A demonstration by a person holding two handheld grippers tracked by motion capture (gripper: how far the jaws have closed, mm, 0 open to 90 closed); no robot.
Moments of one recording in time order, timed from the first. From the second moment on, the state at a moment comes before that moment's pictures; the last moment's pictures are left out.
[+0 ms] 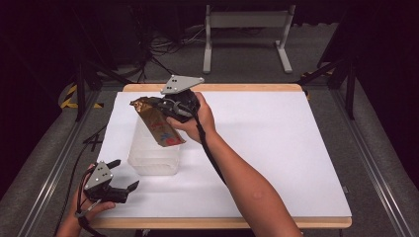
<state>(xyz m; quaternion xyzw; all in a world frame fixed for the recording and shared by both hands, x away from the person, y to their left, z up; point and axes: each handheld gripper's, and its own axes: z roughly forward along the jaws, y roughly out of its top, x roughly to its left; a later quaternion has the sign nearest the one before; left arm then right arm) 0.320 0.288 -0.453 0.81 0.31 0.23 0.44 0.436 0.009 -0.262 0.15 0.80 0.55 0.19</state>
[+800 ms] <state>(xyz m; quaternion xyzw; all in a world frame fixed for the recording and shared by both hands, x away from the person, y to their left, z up) 0.321 0.288 -0.454 0.81 0.31 0.23 0.44 0.441 0.043 -0.293 0.16 0.79 0.56 0.17</state>
